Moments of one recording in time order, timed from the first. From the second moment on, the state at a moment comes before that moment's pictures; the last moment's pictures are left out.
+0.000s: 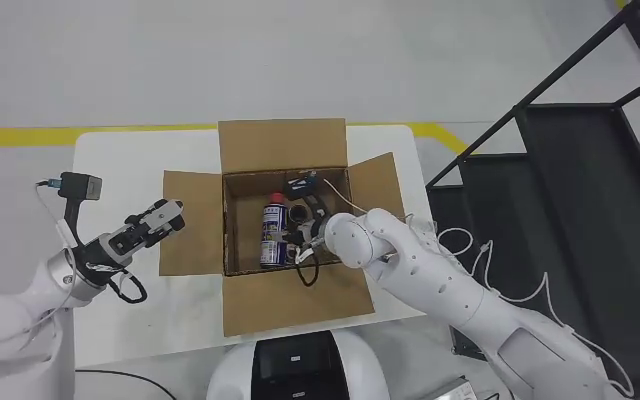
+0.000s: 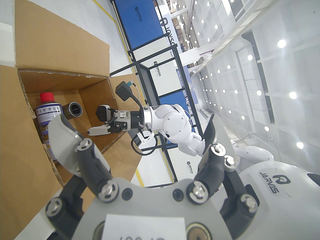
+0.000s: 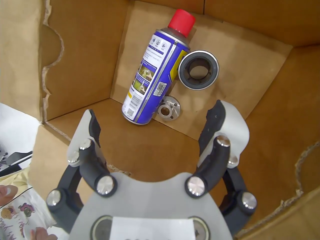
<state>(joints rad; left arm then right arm) 1.57 -1.15 -1.82 -2.07 -0.20 -0.10 -1.01 -0.91 -1.17 0.67 -1.64 -0.62 0.40 0.85</state>
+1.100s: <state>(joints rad) 1.57 -1.15 -1.82 -2.07 -0.20 -0.10 -1.01 -0.81 -1.32 0.57 -1.34 -0.73 0.55 0.77</state>
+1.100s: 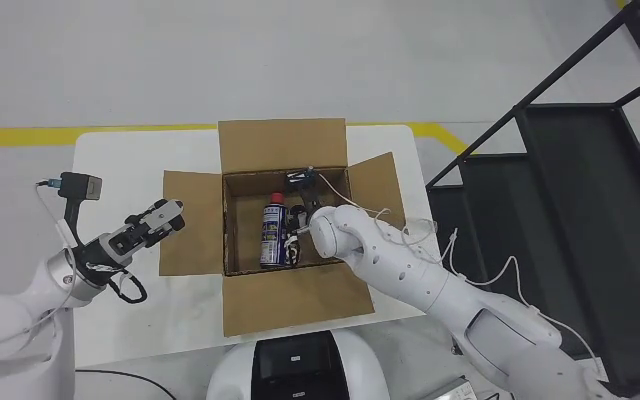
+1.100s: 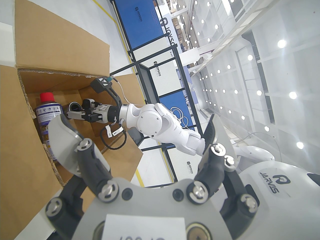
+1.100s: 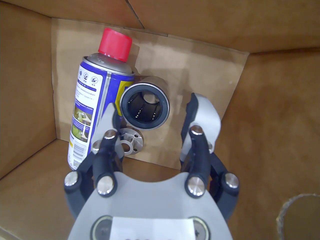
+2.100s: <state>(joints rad) 1.57 -1.15 -1.82 -2.07 -0.20 -0.10 -1.01 -0.77 -1.41 0.55 -1.22 -0.82 0.56 0.81</state>
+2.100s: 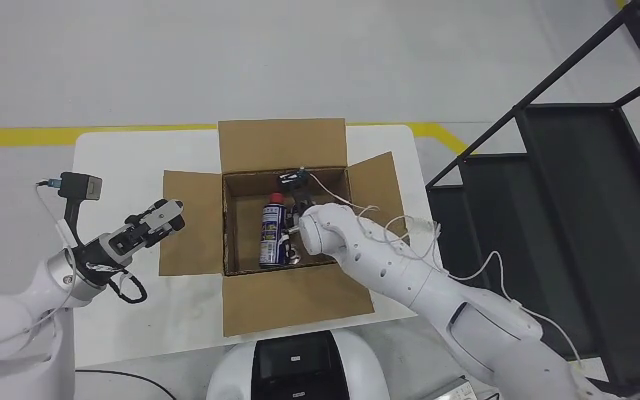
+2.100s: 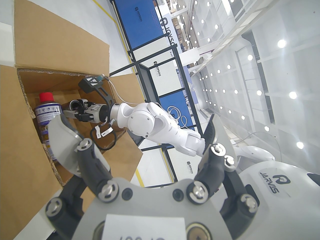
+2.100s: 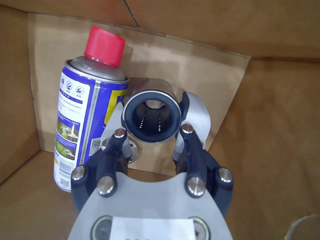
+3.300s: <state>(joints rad) 1.57 -1.15 -1.82 -2.07 -0.20 -0.10 -1.01 -1.28 -1.17 1.55 -2.16 -0.70 0.10 1.27</state>
